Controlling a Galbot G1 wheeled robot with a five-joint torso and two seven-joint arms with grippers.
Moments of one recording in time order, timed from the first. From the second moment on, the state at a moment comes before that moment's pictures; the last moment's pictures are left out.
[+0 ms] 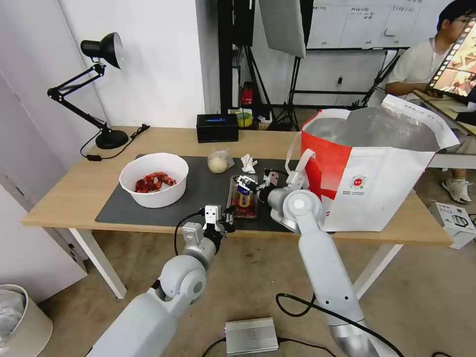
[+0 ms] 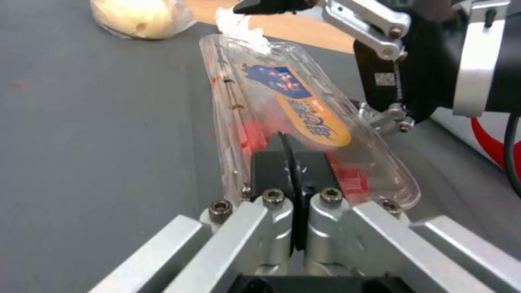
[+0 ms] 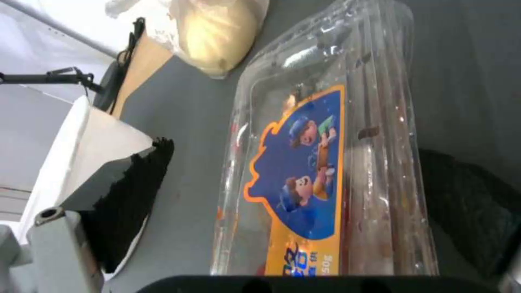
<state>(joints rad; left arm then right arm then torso) 1.00 -1.18 0.01 -1.88 -0.68 0.28 -0.30 -0.70 1.53 0.29 1.55 1.18 -0.72 0.50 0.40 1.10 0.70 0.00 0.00</state>
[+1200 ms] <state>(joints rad) 1.01 -1.19 0.00 -1.88 -0.68 0.26 -0.30 -0.69 1.54 0.29 1.53 1.18 -0.72 0.49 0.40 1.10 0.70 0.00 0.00</state>
